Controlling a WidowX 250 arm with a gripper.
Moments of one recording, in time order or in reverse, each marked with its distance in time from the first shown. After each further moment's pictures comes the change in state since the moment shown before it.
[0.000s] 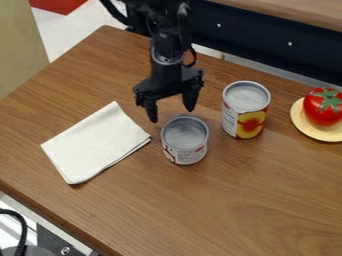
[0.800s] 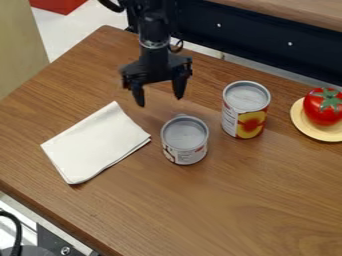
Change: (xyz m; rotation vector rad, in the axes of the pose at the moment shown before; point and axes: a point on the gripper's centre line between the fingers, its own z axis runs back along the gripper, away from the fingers) arm 0.023 0.005 0.008 -0.010 -0.002 -0.118
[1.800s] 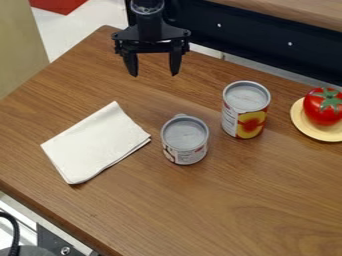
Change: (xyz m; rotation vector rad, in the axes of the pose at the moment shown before) arm 0.026 0.005 0.037 -0.016 -0.034 -0.243
